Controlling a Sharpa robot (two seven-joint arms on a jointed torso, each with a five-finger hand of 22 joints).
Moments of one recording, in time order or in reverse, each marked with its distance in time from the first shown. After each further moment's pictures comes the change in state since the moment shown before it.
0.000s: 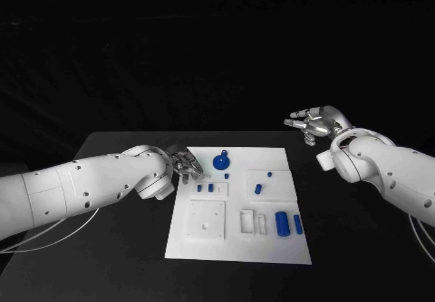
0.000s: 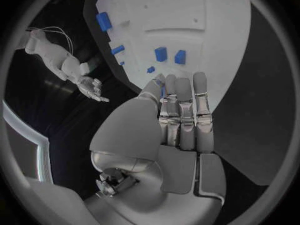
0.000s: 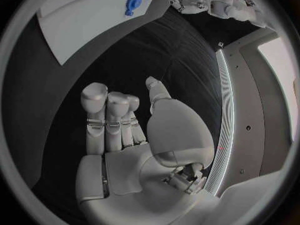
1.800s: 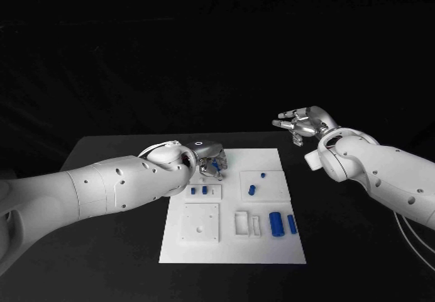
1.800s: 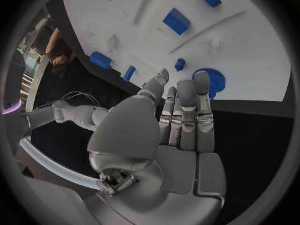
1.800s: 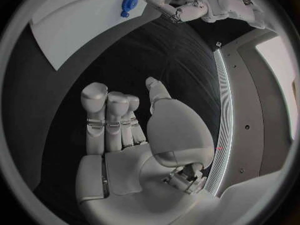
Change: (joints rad) left arm -0.007 0.230 -0.028 -0.221 -0.542 0.048 0.365; left_hand -0.025 -0.080 0.111 -0.080 -0.145 0.007 0.021 -0.154 -0.181 -0.181 0.081 -0.284 -0.224 0.094 0.031 0.131 -0.108 0.071 0.042 0.052 0.069 0.126; right arm 0.000 0.011 0.000 0.013 0.000 -0.003 0.004; right_hand 0.000 0.000 0.003 0.003 0.013 0.000 0.000 0.000 0.000 -0.007 0.000 -0.004 -0.008 0.000 0.000 -0.011 -0.008 0.000 0.000 0.000 -0.006 0.000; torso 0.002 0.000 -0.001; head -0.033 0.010
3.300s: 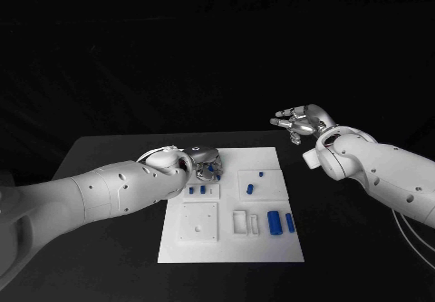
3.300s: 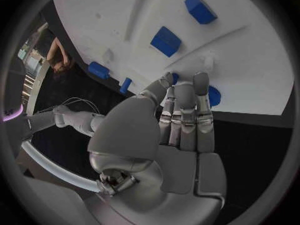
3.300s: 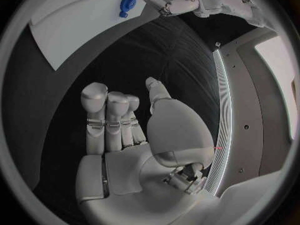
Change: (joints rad) left arm -0.043 0.033 0.000 -0.091 -0.012 0.002 0.059; left_hand -0.013 0.013 0.123 0.001 -0.010 0.024 0.001 0.000 -0.003 0.054 -0.011 0.000 0.000 0.060 0.000 0.019 0.013 0.015 0.014 -0.007 0.052 0.000; right arm 0.000 -0.009 0.000 0.015 0.000 -0.001 0.000; right_hand 0.000 0.000 0.003 0.003 0.000 0.000 0.000 0.000 0.000 0.000 0.000 0.000 0.000 0.000 0.000 0.000 0.000 0.000 0.000 0.000 0.000 0.001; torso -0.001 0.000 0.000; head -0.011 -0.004
